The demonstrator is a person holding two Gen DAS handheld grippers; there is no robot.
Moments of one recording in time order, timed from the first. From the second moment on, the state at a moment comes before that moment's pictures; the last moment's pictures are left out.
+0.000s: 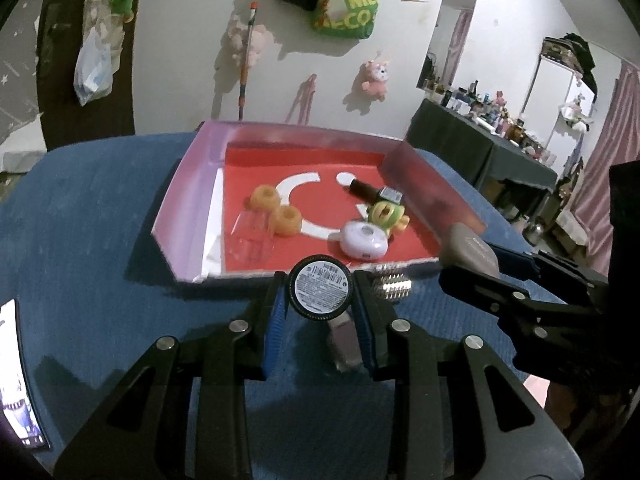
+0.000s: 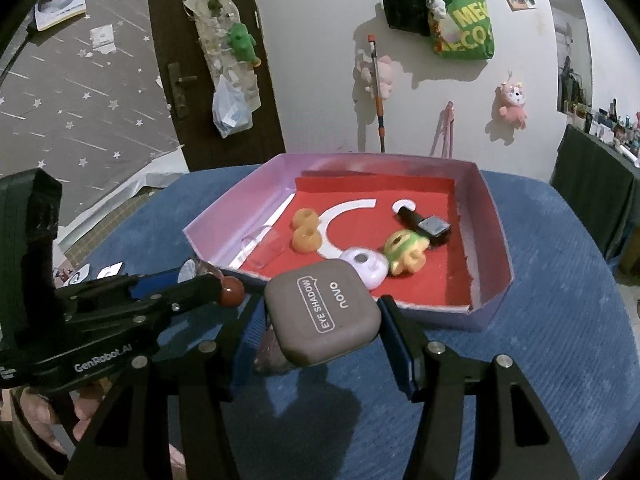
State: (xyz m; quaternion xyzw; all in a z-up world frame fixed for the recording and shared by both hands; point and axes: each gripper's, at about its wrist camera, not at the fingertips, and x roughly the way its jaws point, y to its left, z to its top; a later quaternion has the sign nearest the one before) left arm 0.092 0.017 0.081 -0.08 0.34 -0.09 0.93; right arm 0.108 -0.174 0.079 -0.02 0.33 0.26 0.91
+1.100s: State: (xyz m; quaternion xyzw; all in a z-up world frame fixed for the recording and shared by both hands) left arm 0.171 0.014 0.046 -0.08 0.41 -0.10 0.90; right arm 0.212 -0.169 0.040 -0.13 0.45 0.20 0.86
